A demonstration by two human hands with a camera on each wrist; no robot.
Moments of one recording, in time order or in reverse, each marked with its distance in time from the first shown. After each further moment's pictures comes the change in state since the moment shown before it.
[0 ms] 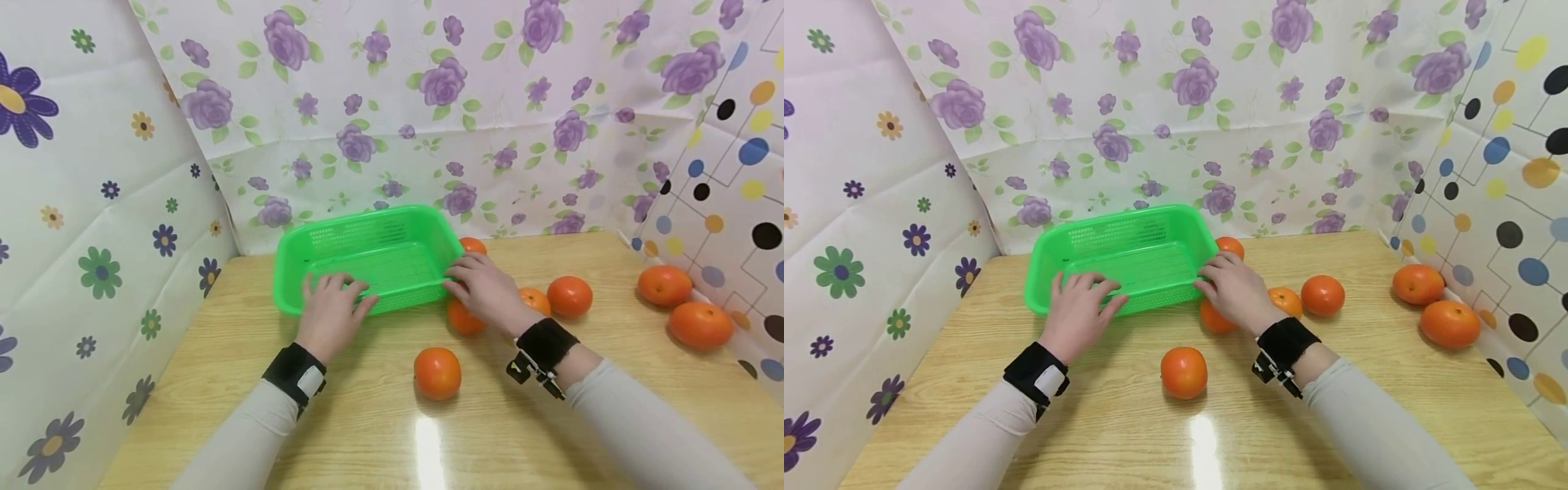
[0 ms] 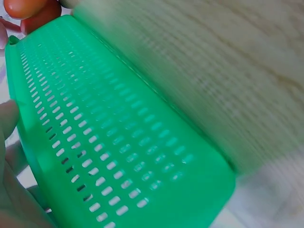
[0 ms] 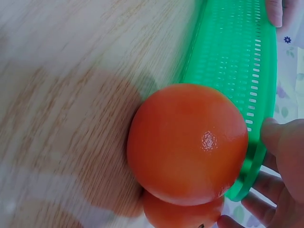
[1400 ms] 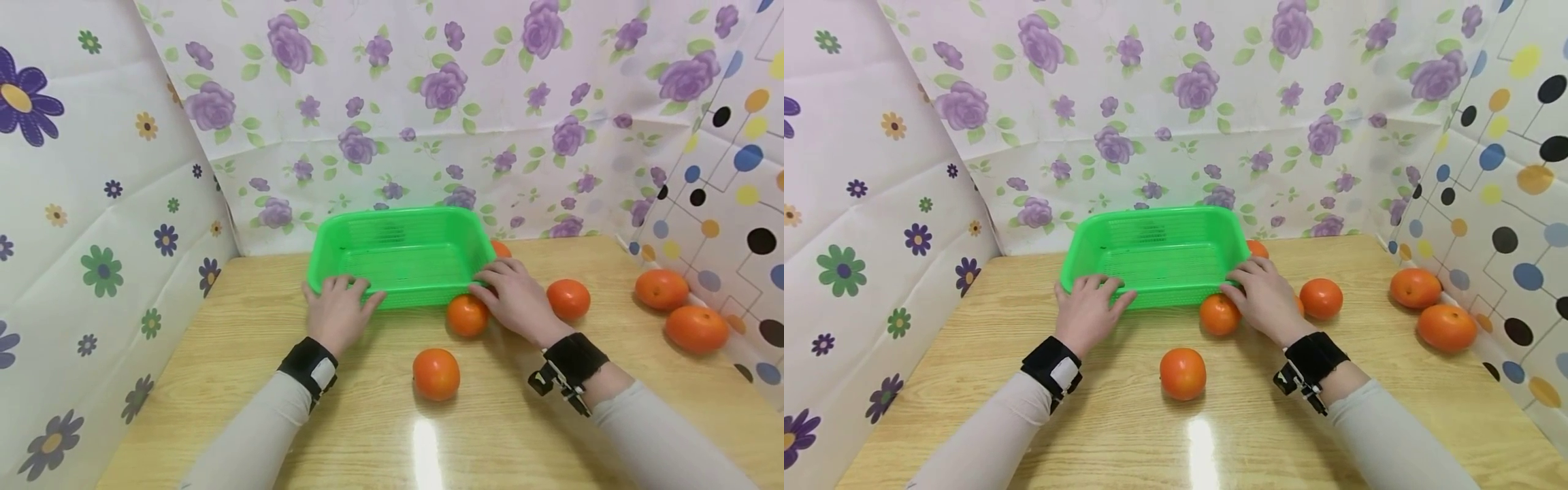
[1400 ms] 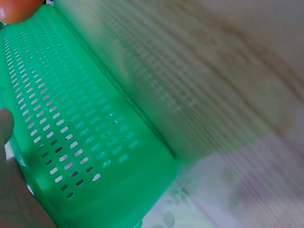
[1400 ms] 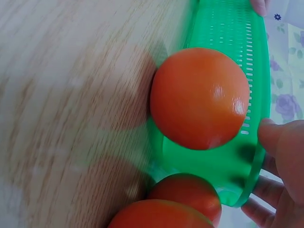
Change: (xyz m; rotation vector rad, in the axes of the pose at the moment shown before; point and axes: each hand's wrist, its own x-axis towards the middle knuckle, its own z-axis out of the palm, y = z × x) left_hand 0.011 0.006 0.019 0.017 -0.123 -0.156; right_hand -0.033 0.028 -0.014 -0.003 0.065 0.105
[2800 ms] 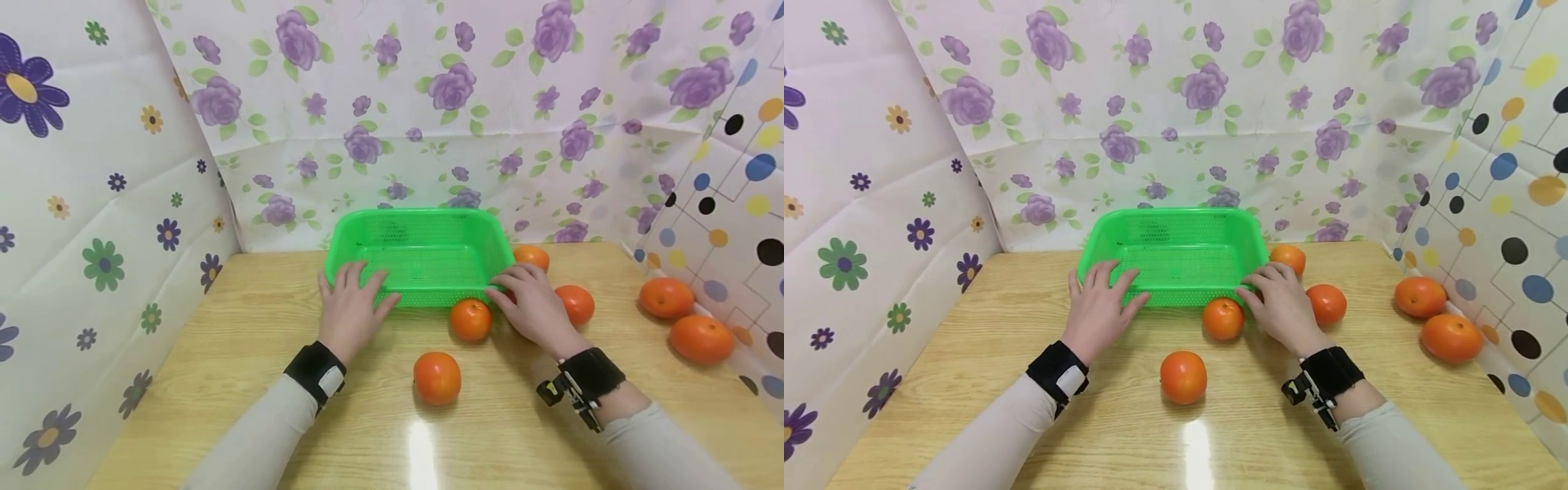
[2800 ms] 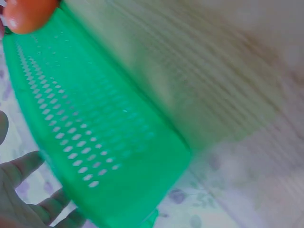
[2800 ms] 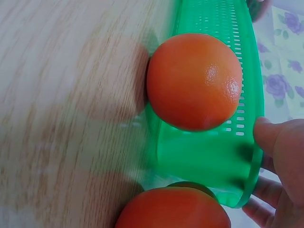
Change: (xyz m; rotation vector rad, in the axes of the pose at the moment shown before) left_hand -0.002 0.018 -0.006 -0.035 0.144 0.120; right_hand -0.011 0.018 -0.002 0.020 0.052 0.029
